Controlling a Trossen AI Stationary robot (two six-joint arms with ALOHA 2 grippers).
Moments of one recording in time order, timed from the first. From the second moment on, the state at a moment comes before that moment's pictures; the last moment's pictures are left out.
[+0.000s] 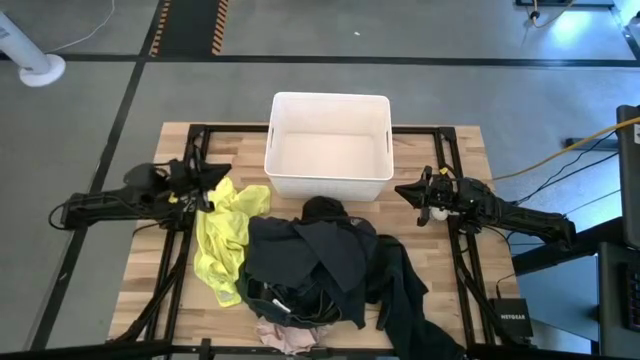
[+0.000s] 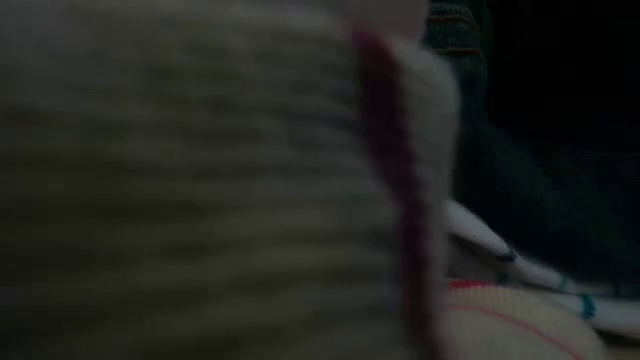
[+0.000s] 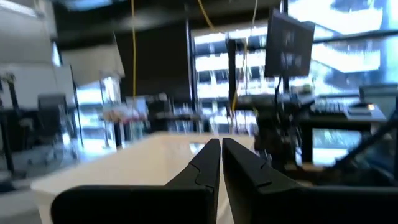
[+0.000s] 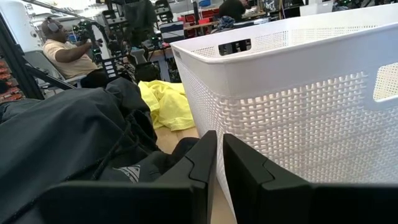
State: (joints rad) left arm 0.10 0.18 0.30 0.11 -0.23 0.11; right arm -0.23 0.04 0.01 0.01 -0.03 0.18
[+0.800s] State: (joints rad) left arm 0.10 0.25 0.32 0.18 -0.23 0.16; right arm -0.23 0.12 0.13 0.65 -0.18 0.65
